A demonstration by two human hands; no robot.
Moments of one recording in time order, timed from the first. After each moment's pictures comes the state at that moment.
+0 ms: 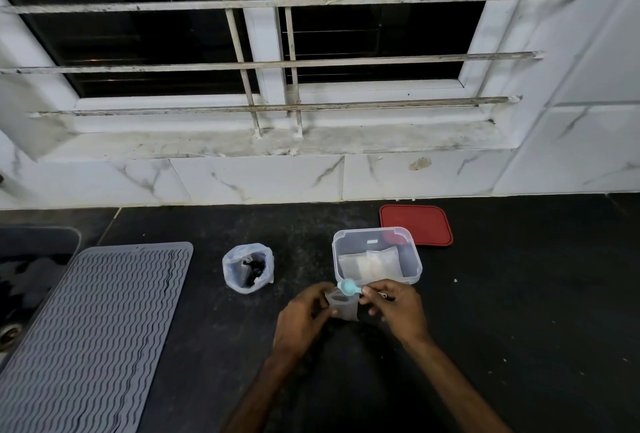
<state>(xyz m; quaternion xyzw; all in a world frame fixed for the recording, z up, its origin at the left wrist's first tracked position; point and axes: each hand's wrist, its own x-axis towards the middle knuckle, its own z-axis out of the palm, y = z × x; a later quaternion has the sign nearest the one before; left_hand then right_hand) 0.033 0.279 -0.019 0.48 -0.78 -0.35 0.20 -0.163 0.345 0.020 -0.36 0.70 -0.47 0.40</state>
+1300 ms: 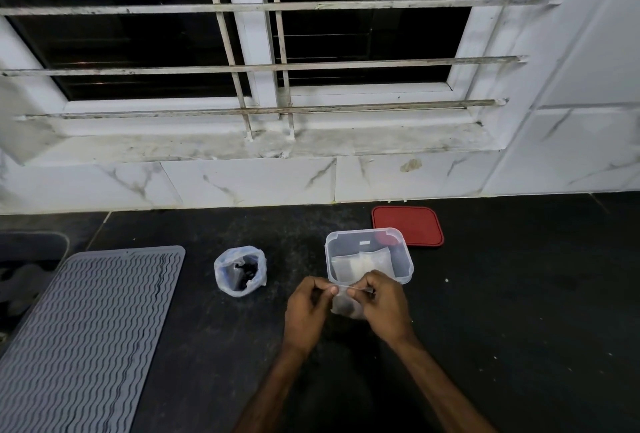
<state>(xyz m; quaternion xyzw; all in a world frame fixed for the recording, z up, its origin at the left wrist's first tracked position) -0.001 0.289 0.005 0.47 -0.61 -0.51 0.38 -0.153 0.338 0.029 -0.48 0.73 -0.43 0.24</state>
